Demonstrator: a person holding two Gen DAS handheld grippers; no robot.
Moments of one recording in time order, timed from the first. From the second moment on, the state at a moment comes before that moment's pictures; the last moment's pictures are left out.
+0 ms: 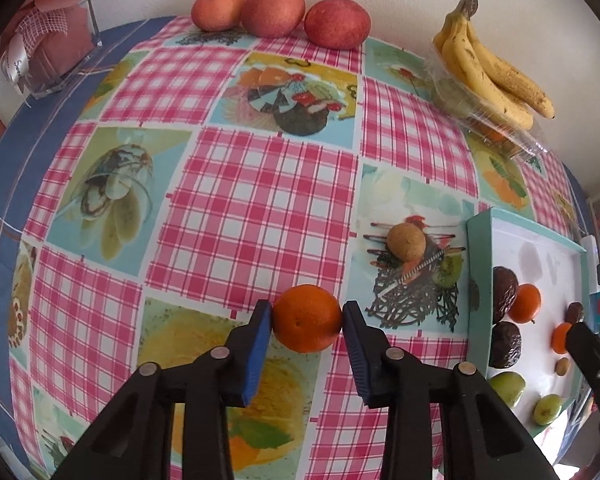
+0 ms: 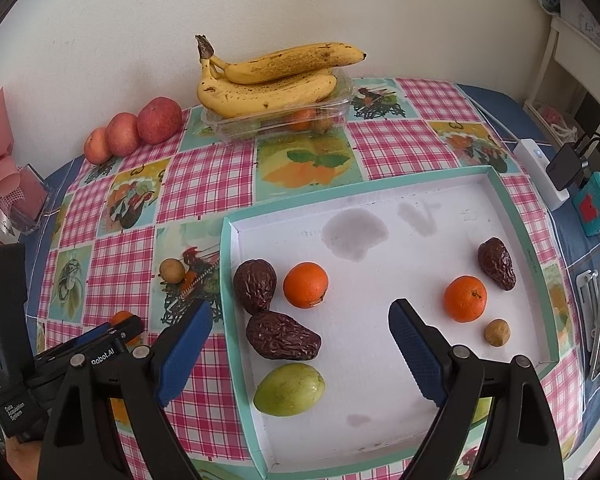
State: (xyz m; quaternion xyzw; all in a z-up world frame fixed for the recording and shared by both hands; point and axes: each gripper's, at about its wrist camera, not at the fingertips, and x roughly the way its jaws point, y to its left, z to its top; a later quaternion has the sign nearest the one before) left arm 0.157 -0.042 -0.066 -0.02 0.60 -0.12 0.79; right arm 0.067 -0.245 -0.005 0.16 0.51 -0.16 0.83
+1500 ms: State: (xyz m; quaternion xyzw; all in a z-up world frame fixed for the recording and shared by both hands) left arm 0.208 0.044 -0.053 -0.16 0.56 -0.08 0.81; right arm 0.173 -0.150 -0.067 0.09 0.55 -0.03 0.83
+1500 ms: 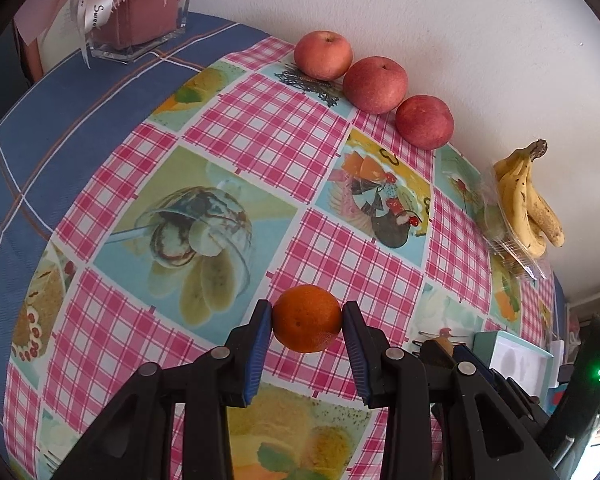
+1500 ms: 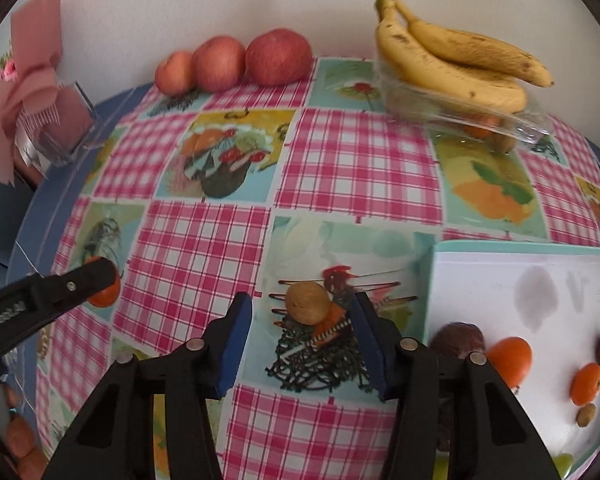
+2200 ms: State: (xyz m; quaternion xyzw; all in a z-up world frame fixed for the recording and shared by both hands) left arm 0.195 0.038 -0.036 -0.14 0.56 -0.08 0.82; right arm 0.162 -0.152 -0.058 0.11 0.55 -0.03 0.83
